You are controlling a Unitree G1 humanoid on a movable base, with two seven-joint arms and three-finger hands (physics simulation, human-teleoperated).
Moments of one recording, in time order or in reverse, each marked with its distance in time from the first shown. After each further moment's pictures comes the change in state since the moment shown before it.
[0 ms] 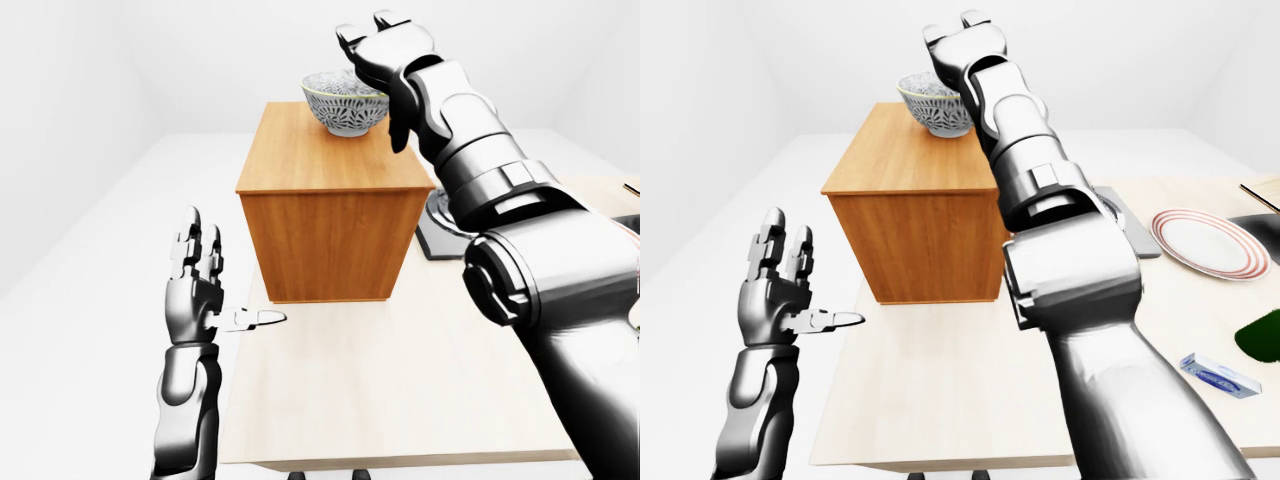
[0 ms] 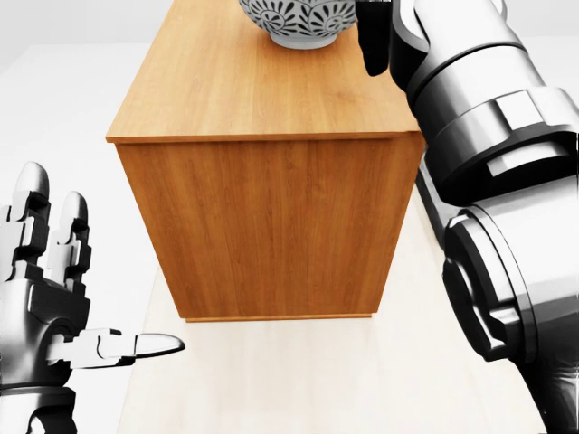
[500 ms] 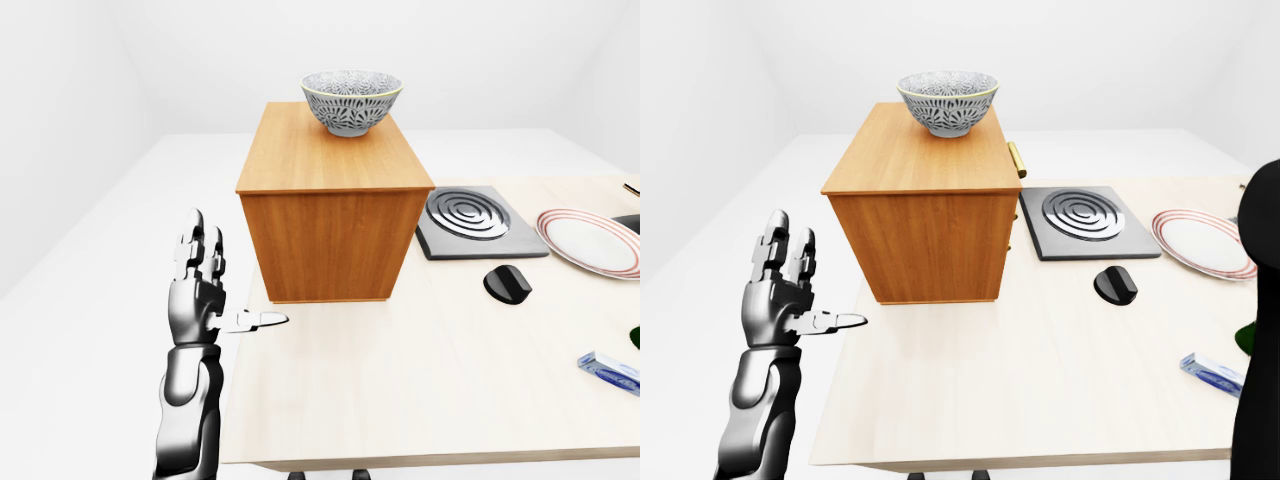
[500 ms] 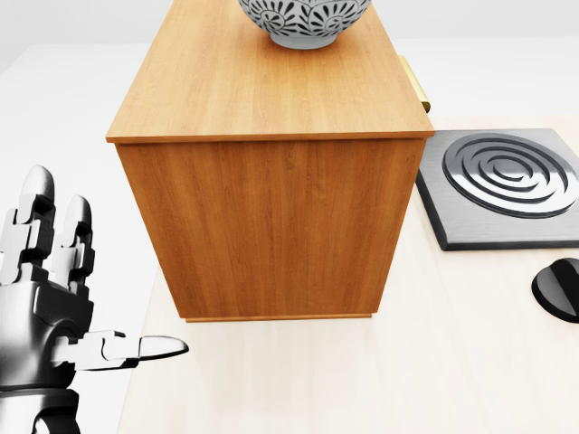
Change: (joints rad) left arm 0.006 -0.003 -0.009 0.008 0.016 0.000 0.004; right arm -0.411 -0.534 -0.146 0.004 -0.319 0.000 0.110
